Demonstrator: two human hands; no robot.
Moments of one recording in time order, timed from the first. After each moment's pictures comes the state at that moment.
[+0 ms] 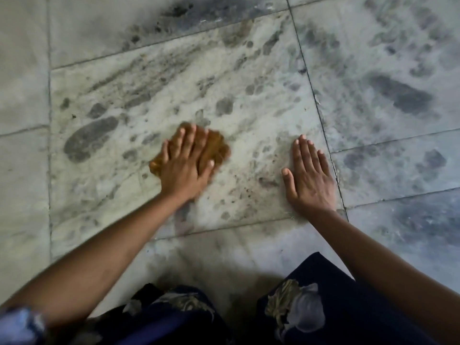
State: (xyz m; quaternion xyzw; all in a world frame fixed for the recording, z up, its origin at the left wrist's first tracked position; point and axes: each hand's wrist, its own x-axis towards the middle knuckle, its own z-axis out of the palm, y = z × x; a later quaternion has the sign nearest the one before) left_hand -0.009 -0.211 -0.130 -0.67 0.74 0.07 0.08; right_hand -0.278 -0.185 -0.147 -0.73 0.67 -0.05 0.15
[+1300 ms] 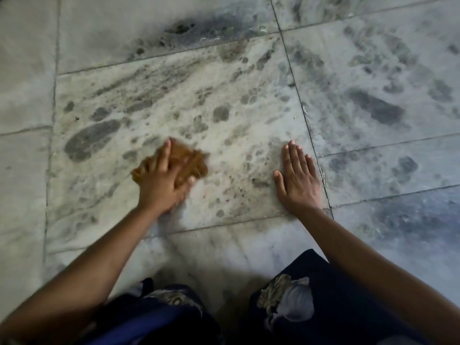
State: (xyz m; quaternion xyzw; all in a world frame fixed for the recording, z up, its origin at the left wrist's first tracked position) left_hand 0.034 -0.185 -0.129 -0.66 0.75 0.07 0.03; right_hand -0.279 -0.182 -0.146 -0.73 0.66 -0.04 0.14
